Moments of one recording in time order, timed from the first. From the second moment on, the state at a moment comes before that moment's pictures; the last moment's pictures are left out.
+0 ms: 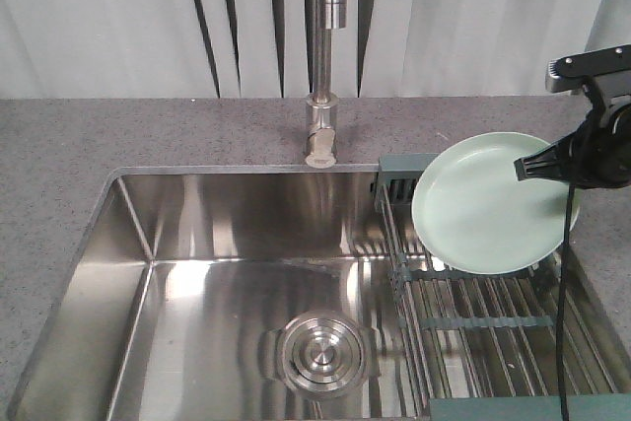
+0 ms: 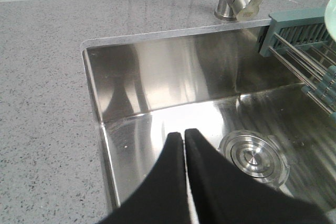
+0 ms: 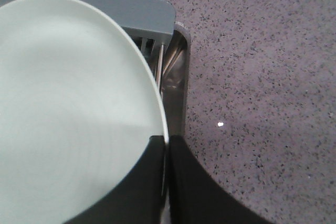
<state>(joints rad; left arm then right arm) -0.04 0.39 -0.35 -0.55 0.52 0.37 0.04 1.55 -1.17 -0.16 0.65 0.00</state>
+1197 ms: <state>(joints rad) -0.04 0.39 -0.35 -0.55 0.52 0.37 0.06 1.74 -1.17 -0.21 0.55 -0.04</state>
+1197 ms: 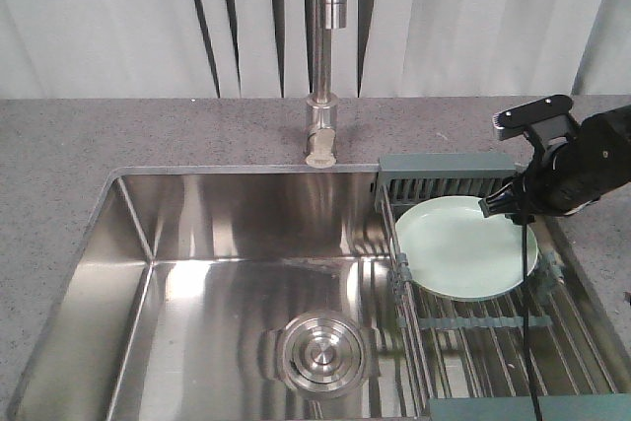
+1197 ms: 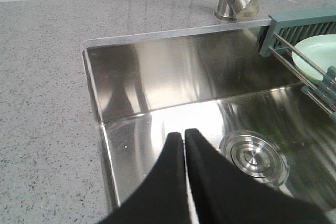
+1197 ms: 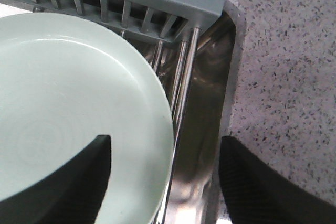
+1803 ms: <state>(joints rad) -0.04 0.39 -0.35 -0.55 0.52 0.37 0.06 1.12 -0.92 0.36 0.71 -0.47</state>
